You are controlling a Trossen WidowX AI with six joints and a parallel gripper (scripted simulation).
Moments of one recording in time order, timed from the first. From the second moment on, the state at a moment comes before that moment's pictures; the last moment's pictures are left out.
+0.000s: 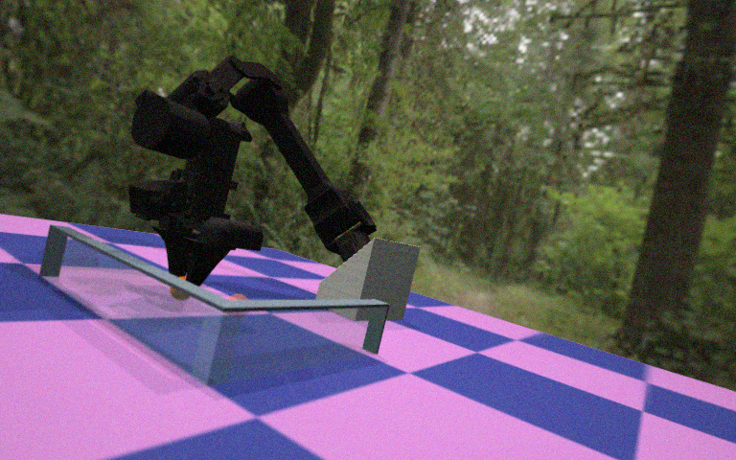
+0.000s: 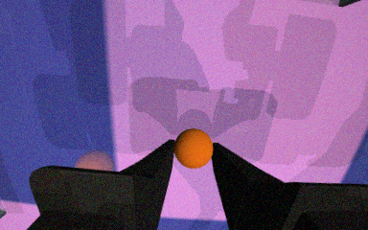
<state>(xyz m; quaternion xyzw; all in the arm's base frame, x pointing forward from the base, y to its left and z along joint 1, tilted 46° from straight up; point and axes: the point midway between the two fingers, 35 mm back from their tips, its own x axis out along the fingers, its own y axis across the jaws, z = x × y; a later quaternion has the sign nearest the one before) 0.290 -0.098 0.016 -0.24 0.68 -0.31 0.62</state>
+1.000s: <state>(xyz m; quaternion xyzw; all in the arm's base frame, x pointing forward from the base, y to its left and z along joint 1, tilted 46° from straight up) 0.304 -0.009 0.095 -0.24 0.68 -0.30 0.62</state>
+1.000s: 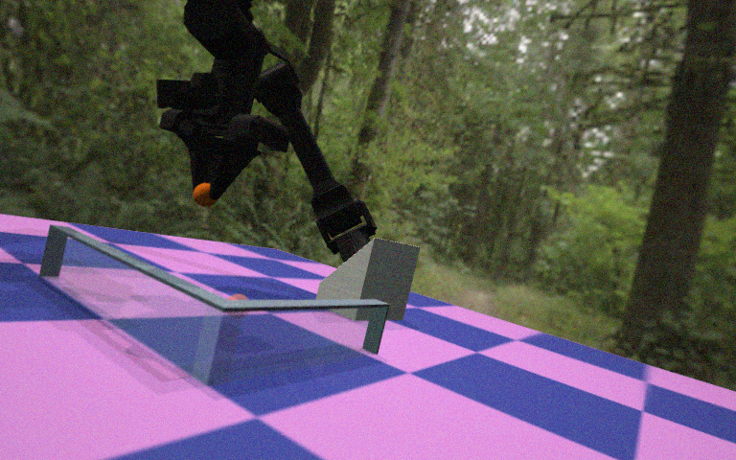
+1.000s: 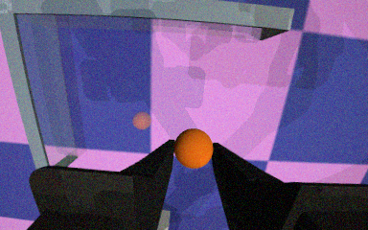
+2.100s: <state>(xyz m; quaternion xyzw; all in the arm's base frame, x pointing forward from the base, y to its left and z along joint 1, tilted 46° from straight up) 0.271 -0.026 -0.024 -0.23 0.68 -0.31 0.62</state>
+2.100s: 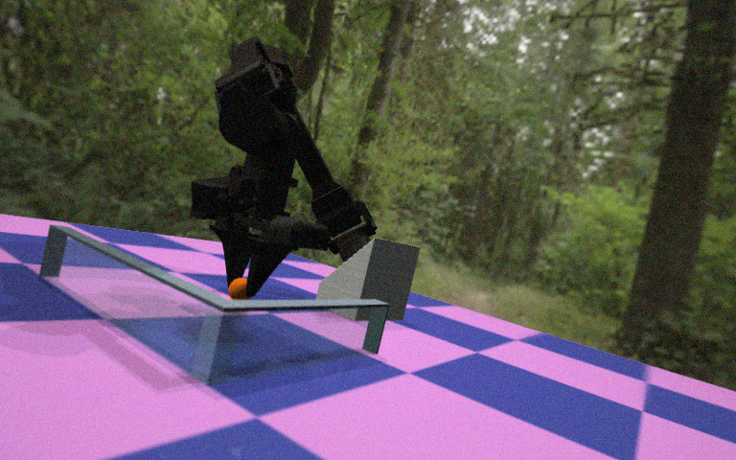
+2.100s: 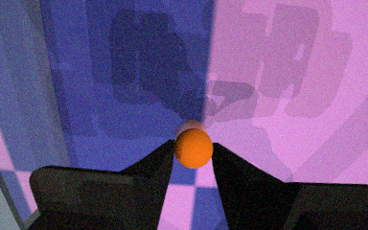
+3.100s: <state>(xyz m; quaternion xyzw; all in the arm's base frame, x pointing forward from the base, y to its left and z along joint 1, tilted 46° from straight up) 0.269 -0.042 -0.040 -0.24 0.68 -0.31 0.62</state>
